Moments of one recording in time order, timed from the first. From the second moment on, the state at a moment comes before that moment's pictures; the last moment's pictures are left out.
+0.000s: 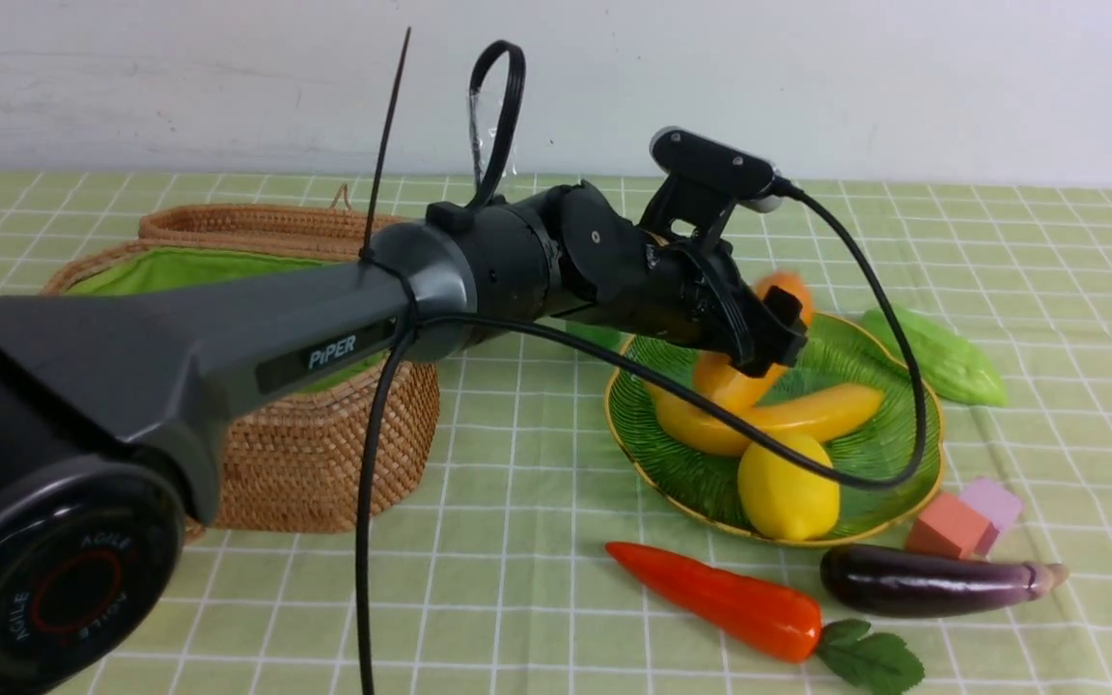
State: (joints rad) right arm 0.10 0.40 -0.89 0.42 0.88 -0.31; left arm -0.62 2.15 -1.76 -0.66 0.27 0.63
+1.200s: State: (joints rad) right arm 0.10 0.73 -0.95 0.44 1.15 -0.26; left arm -0.62 1.18 -1.29 -0.01 0.89 -0.12
